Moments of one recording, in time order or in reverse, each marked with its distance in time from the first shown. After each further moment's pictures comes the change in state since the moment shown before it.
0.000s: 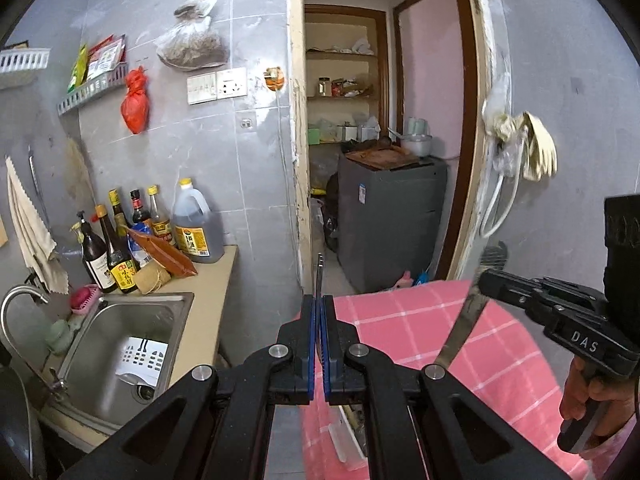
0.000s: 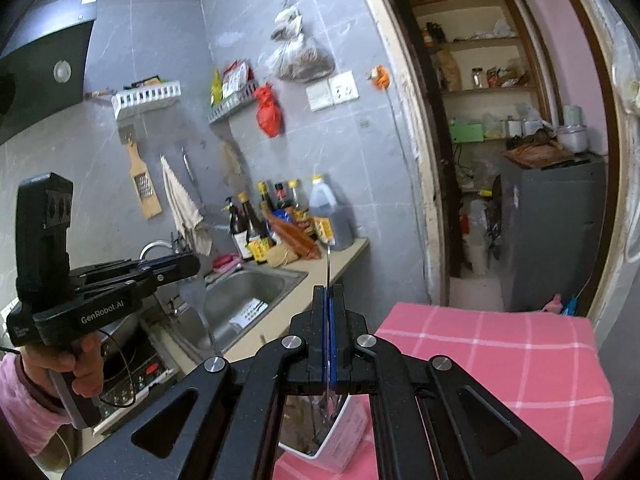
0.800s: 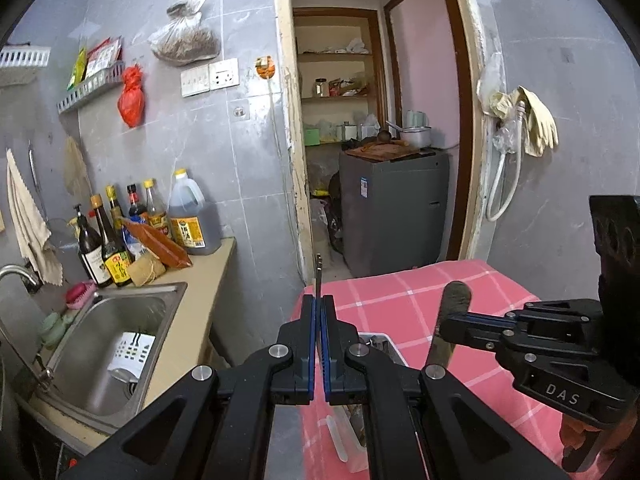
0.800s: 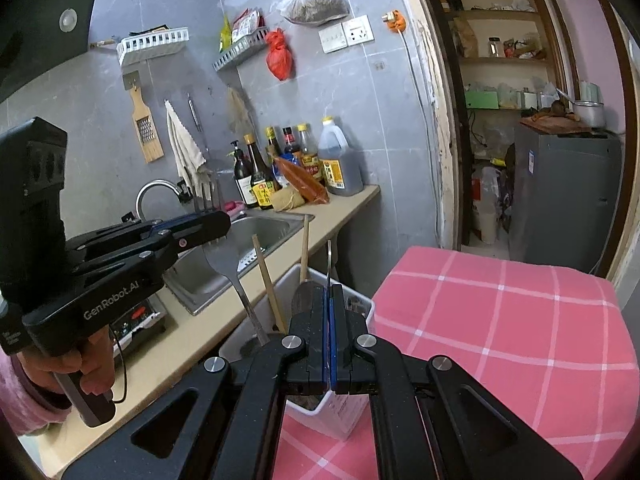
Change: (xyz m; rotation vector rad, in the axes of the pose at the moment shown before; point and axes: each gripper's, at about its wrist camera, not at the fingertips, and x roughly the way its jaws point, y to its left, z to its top) left arm 0.027 -0.021 -0.064 0.038 -0.045 0.024; right arm 0.038 0.003 -0.074 -0.047 0.119 0.020
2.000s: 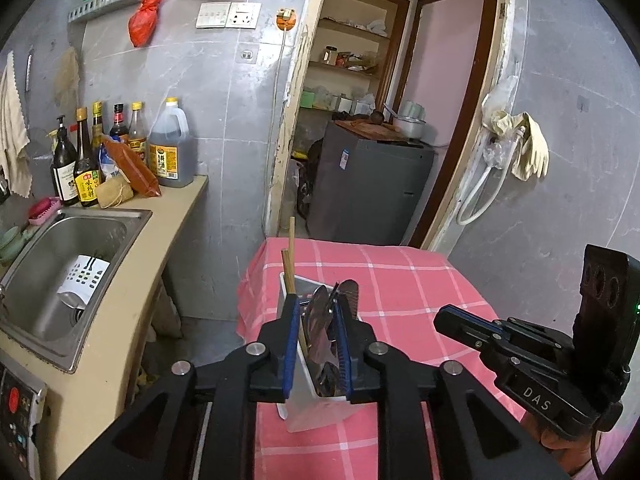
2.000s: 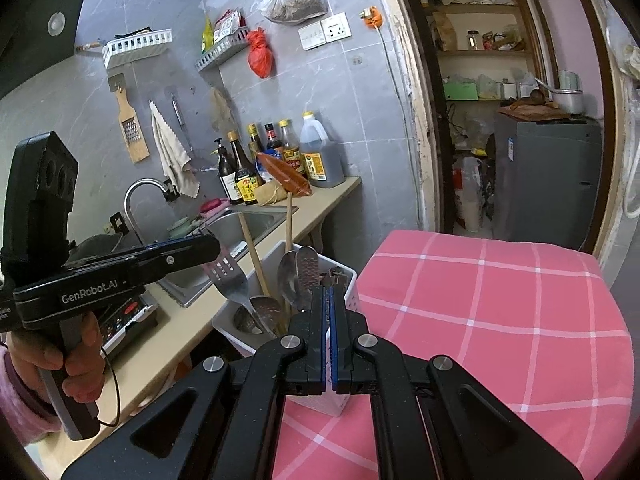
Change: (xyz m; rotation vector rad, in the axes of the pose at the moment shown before) left arm 0.002 0.020 -0.024 -0.238 0.134 -0.163; right arm -0.022 -0.003 -0.017 0.053 -0.009 -0.058
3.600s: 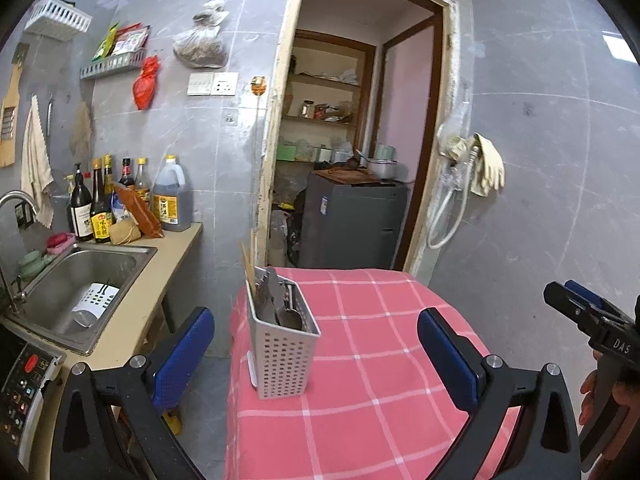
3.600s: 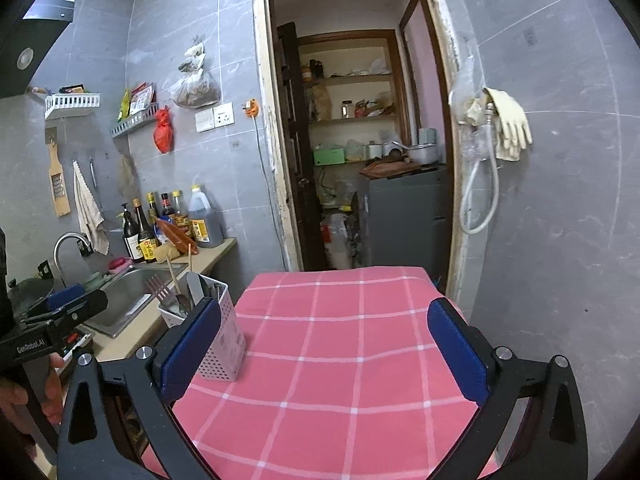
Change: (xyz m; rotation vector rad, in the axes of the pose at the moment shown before) left arm -0.112 -0.057 -0.073 0.088 -0.214 -0.015; right arm -0.218 -0.010 -0.050 0.089 -0.262 -0.467
